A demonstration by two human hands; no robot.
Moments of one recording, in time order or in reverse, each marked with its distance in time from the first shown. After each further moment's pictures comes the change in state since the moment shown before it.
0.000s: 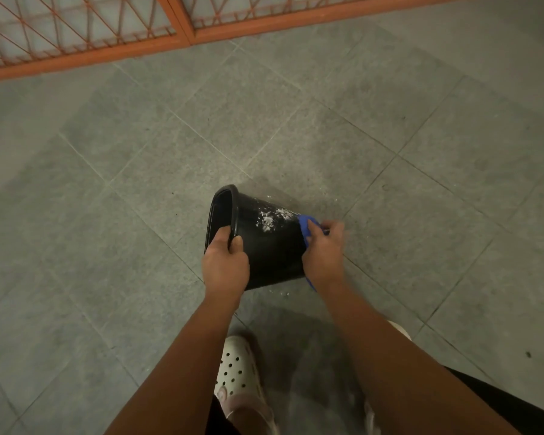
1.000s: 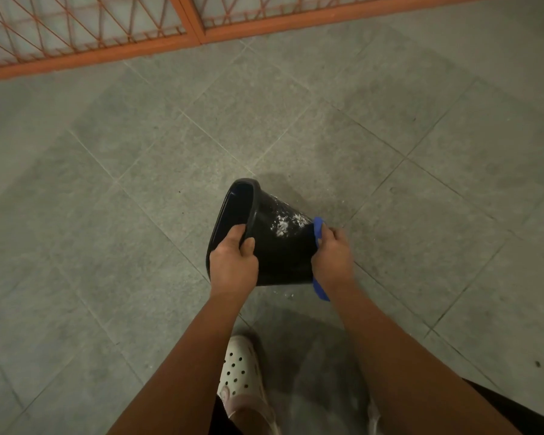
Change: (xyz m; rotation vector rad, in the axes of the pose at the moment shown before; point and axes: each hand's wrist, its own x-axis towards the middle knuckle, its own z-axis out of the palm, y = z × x) left_hand -0.001 0.004 -0.004 0.116 -0.054 0.109; right_hand 0.003 0.001 -0.006 -0.081 -0.096 0.062
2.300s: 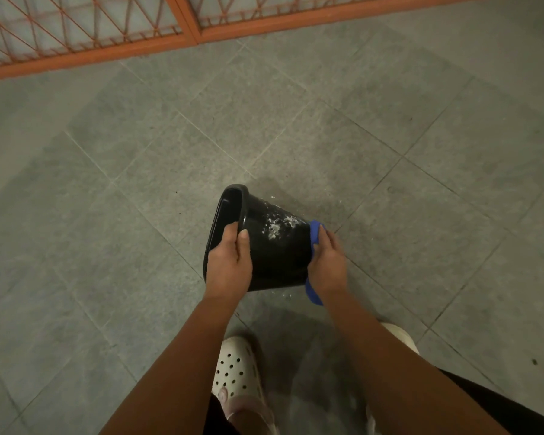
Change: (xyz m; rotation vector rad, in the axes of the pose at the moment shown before) left_hand 0.010 -0.026 0.006 0.069 0.044 0.219; right_hand -0.013 0.003 0.008 0.123 0.023 0.004
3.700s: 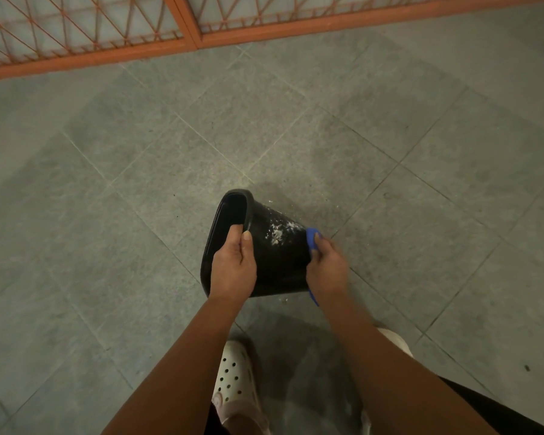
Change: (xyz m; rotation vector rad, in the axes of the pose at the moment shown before) left_hand 0.003 0.003 0.011 -0.132 -0.012 0.053; right_hand 0.000 -0.004 -0.005 0.096 0.056 0.129
